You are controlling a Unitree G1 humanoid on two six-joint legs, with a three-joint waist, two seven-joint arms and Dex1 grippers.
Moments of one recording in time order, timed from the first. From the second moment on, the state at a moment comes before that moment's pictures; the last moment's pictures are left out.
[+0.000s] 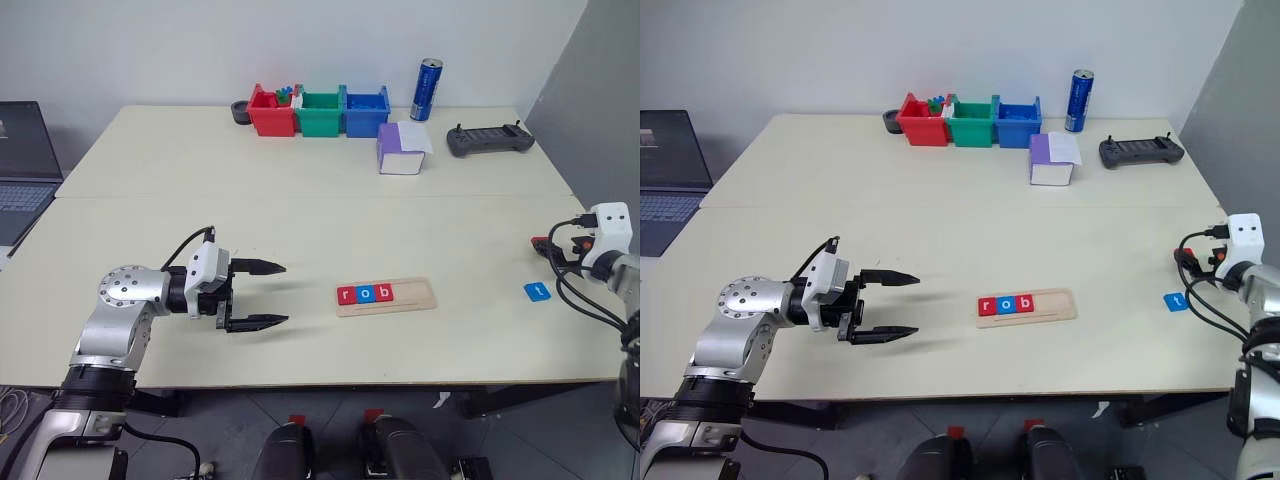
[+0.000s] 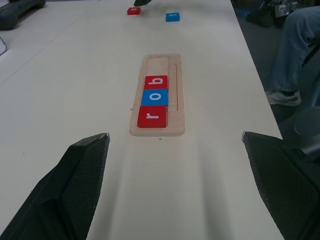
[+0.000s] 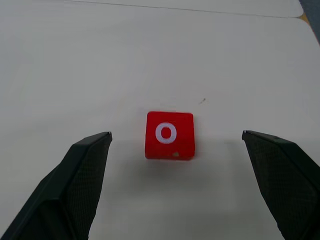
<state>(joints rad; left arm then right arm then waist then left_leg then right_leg) -0.36 0.73 0.02 0.16 -0.42 0.03 -1.44 -0.82 -0.79 -0.22 1.10 0.13 0.23 0.63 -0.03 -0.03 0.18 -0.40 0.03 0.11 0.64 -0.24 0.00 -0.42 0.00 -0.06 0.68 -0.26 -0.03</state>
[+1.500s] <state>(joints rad) -0.48 0.72 0.00 0.31 -0.40 -0.02 -1.52 -0.18 -0.41 -0.28 -0.38 0.34 0.98 0.21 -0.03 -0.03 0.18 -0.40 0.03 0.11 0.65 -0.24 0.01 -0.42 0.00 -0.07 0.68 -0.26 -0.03</state>
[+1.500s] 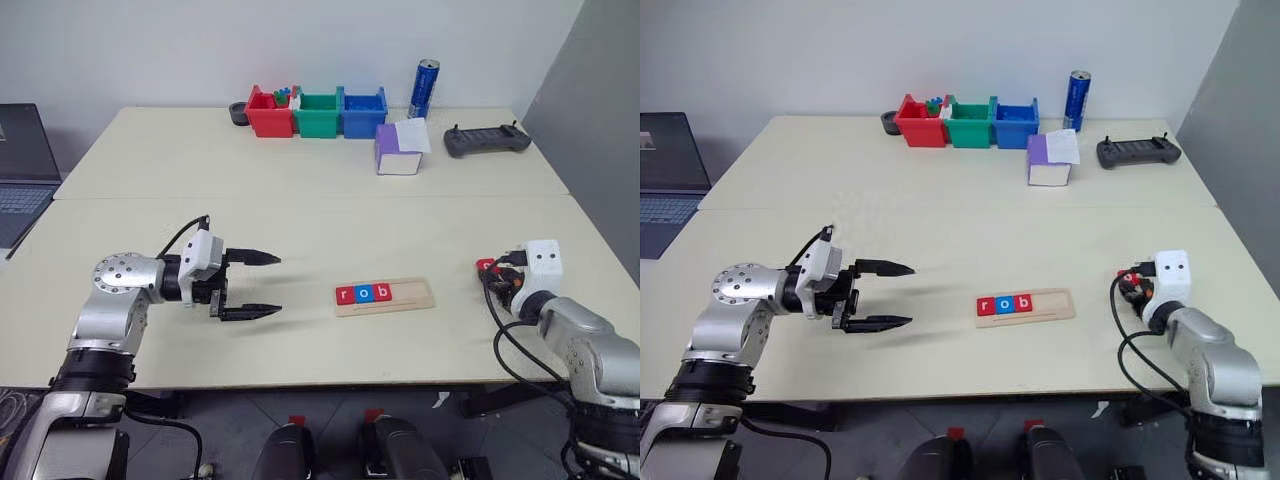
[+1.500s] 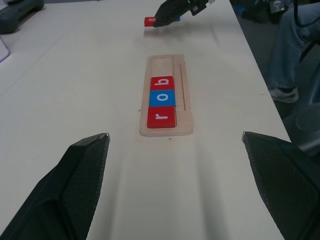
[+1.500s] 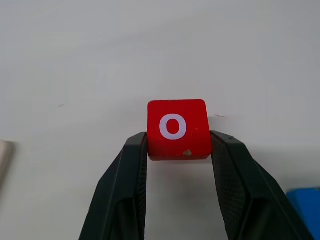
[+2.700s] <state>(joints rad) -0.34 0.74 0.03 0.19 -0.39 -0.03 -1.48 -0.68 -0.95 0.16 0.64 0.15 0.01 1.47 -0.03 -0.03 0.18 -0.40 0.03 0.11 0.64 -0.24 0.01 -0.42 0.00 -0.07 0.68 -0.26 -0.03</state>
